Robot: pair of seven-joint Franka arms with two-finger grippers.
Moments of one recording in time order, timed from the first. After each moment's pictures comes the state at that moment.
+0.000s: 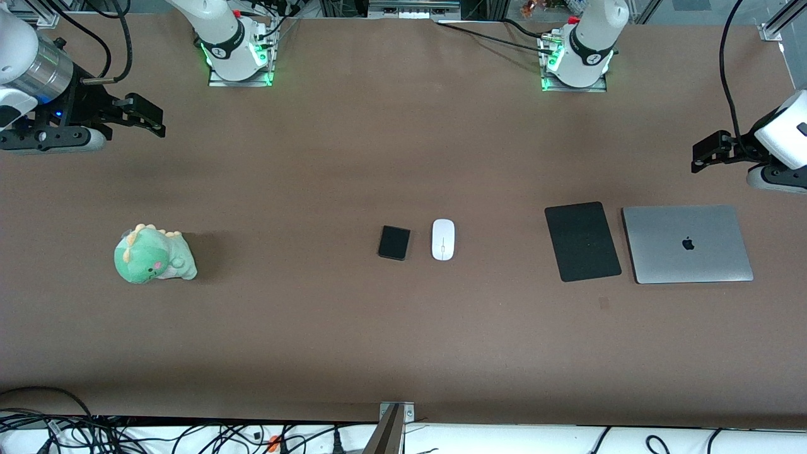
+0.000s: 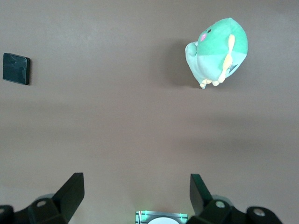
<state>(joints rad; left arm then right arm) -0.07 0.04 0.11 -1.63 0.05 1.60 0.17 0.15 -0.04 -0.02 -1.65 0.03 1.52 0.08</state>
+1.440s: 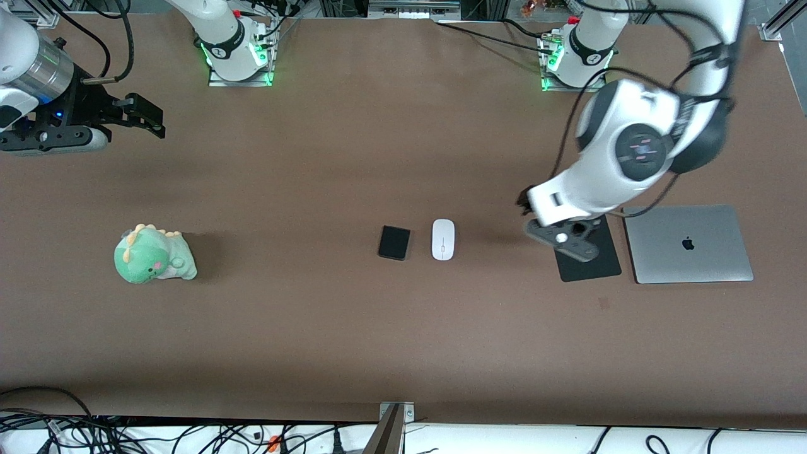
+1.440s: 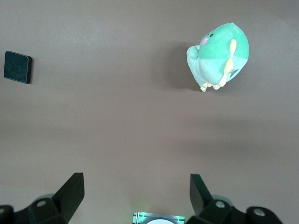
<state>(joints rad) -0.44 0.40 0.04 -1.62 -0.08 1.99 0.03 0.15 -0.03 -0.02 -1.65 0.03 1.52 0.06</state>
